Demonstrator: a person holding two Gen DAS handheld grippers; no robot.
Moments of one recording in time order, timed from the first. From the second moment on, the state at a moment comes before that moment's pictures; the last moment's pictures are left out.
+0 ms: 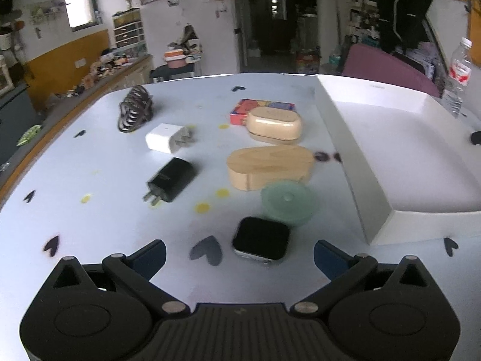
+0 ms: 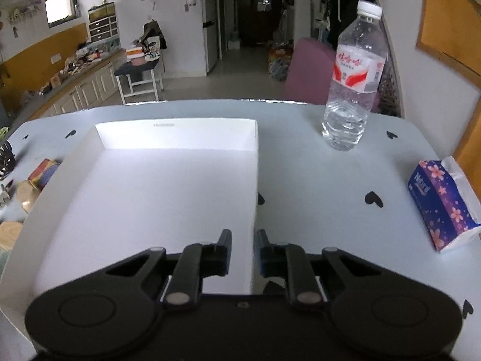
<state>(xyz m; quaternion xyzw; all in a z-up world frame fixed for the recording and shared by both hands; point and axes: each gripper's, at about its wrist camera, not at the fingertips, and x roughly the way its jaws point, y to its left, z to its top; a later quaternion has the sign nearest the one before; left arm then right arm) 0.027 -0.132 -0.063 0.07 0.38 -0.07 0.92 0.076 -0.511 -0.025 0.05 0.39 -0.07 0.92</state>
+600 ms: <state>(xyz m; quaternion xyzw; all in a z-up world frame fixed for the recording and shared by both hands) 0.037 -0.141 -0.069 0.13 0.37 -0.10 0.91 0.083 -0.512 -0.059 0.04 0.43 -0.07 0.90</state>
